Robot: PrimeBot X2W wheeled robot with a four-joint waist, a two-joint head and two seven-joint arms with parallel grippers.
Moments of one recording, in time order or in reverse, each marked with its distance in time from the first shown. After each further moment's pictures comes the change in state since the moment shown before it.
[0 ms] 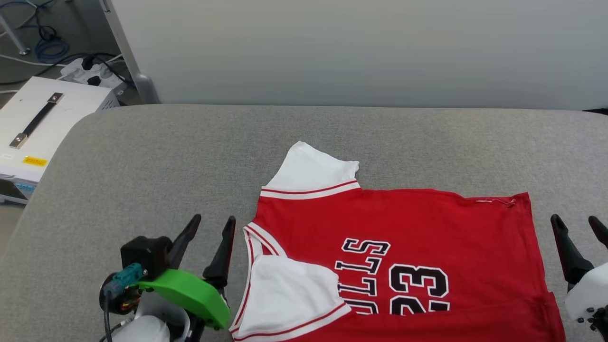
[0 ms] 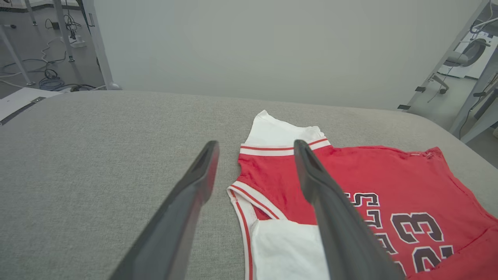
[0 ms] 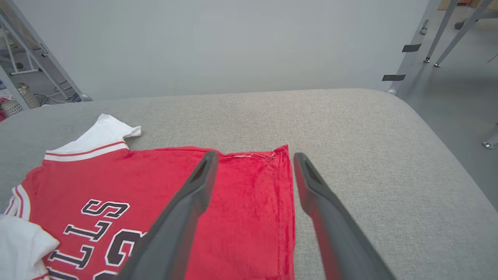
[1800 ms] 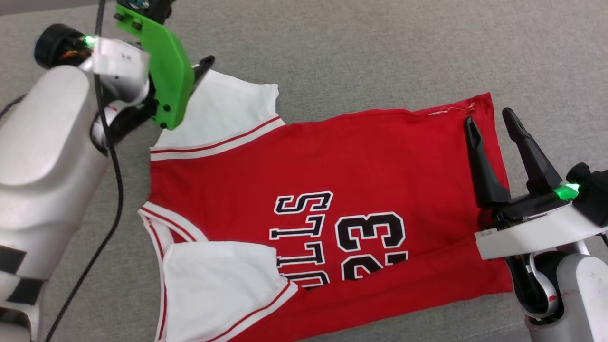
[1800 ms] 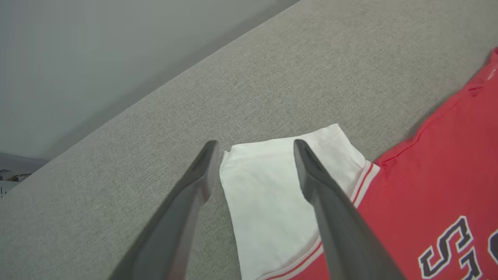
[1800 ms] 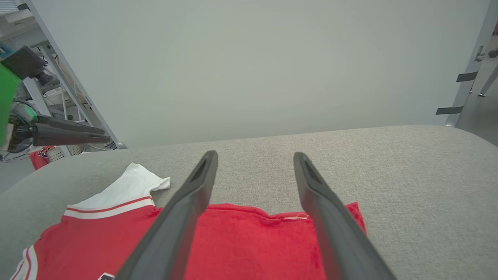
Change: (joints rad) left arm -0.798 -0.058 0.094 0.368 0.203 -0.423 0.871; right arm -0.255 0.100 0.309 -0.052 0.015 0.000 -0.380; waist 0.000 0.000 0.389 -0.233
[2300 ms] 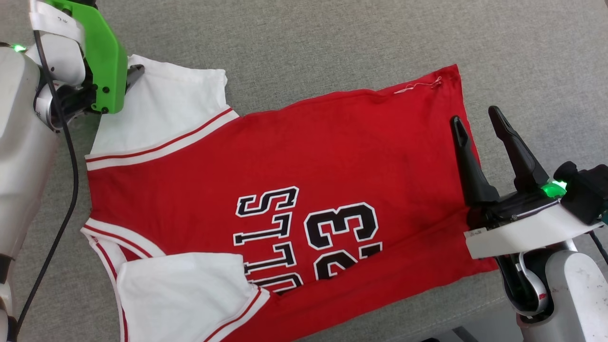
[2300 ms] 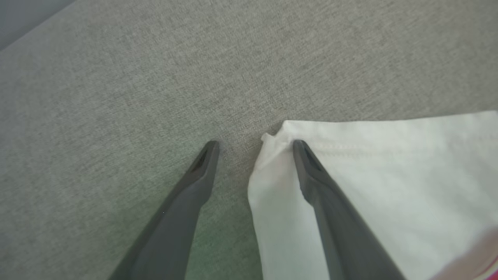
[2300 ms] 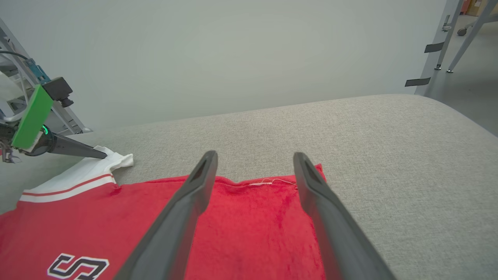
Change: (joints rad) left arm -0.108 0.042 -0.015 0.326 -0.059 0.000 0.102; right arm -0.023 0.005 0.043 0.022 0.011 0.000 -0.028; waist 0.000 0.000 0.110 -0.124
